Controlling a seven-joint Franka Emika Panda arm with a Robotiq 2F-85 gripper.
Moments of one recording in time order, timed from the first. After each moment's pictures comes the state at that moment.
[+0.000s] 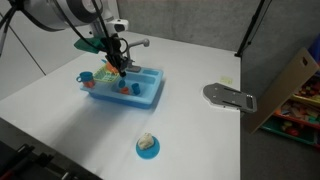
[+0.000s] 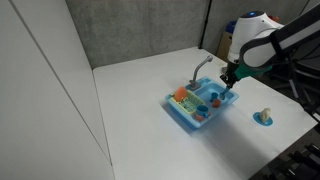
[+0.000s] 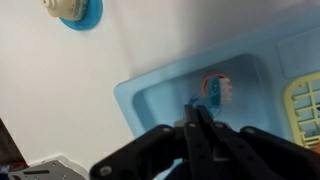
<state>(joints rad) 0.11 0.42 -0.14 -2.09 -0.25 2.47 0.48</state>
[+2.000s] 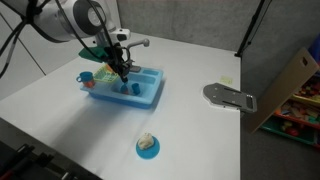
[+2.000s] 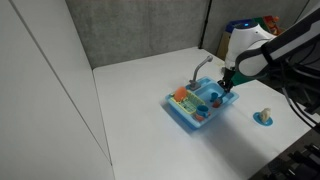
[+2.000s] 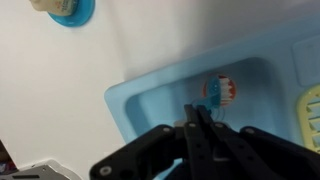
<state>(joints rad) 0.14 0.49 -0.16 -2.07 -0.25 2.53 0.48</state>
